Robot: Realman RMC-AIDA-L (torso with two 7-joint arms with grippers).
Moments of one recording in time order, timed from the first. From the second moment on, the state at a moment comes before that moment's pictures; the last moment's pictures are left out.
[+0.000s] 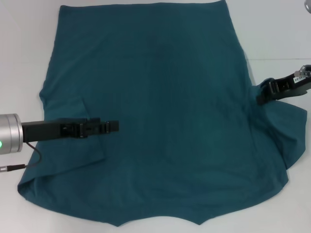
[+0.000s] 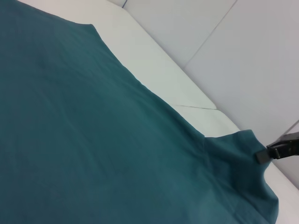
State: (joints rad) left arm -0.54 -2.15 0.56 0.89 2.20 1.52 -2.00; right arm 0.92 1.91 -0.79 -0.70 -2.63 -1.36 2.58
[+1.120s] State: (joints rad) left arm -0.54 -2.16 0.57 0.89 2.20 1.48 -1.99; right arm 0.97 1.97 -0.85 -0.58 -2.63 -1.12 2.74
